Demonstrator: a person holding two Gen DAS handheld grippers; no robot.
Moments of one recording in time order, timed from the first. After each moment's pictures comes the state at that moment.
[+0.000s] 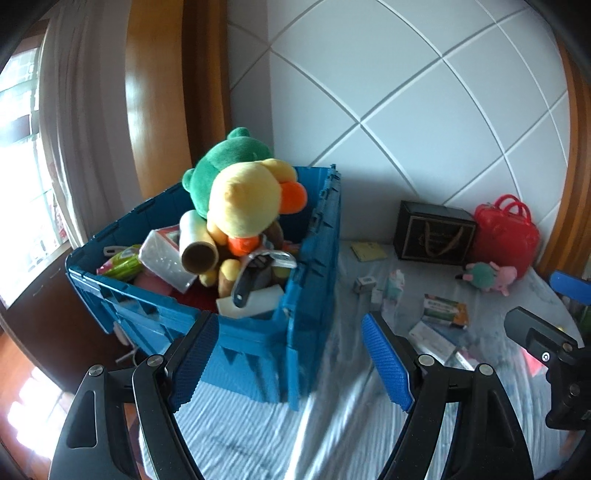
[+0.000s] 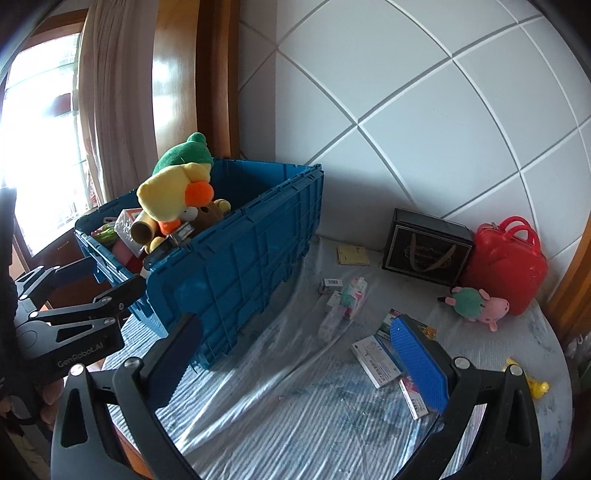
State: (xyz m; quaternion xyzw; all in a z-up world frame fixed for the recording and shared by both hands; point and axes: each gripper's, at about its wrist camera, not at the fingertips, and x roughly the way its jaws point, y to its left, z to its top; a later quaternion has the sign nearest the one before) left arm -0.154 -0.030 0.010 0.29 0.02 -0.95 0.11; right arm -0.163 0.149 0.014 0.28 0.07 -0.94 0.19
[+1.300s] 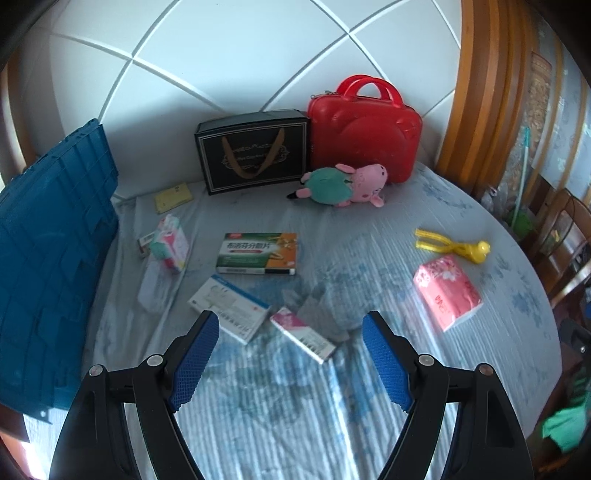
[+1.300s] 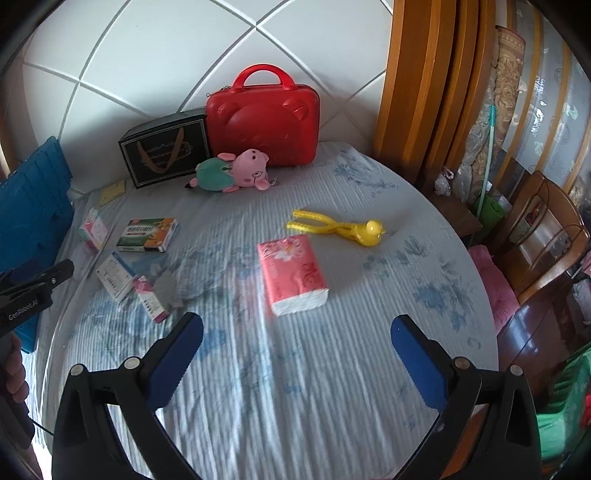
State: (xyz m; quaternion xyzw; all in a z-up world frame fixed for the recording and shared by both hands) left arm -0.287 0.293 -0.099 0.41 -0.05 -0.91 -0.10; right arm -0.172 0.541 -0.096 0.42 -0.04 -0.90 -0.12
